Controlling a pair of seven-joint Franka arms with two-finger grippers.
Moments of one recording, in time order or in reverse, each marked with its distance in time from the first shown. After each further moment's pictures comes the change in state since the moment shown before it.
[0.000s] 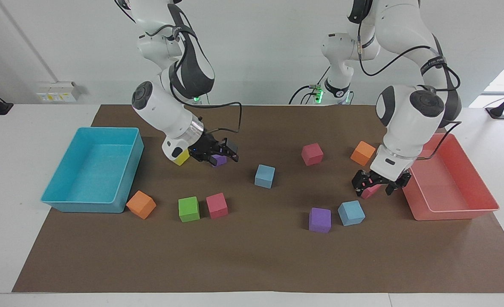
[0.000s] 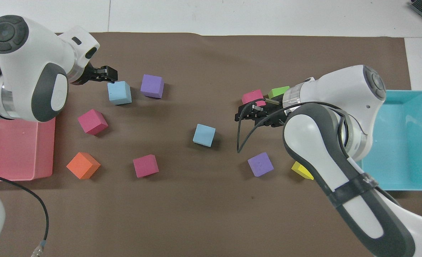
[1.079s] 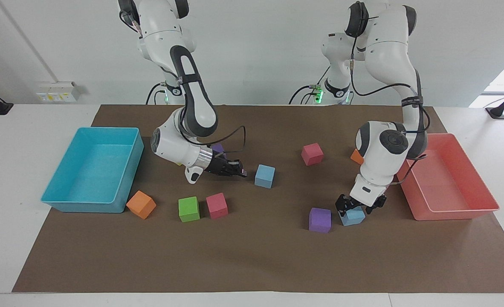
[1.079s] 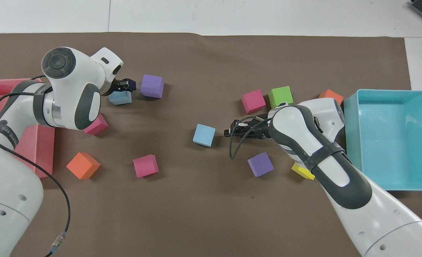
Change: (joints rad) left arm -0.029 0.124 -0.001 -0.112 0.001 0.241 -0.069; right arm 0.019 0.158 -0.003 -0.109 0.445 0.099 -0.394
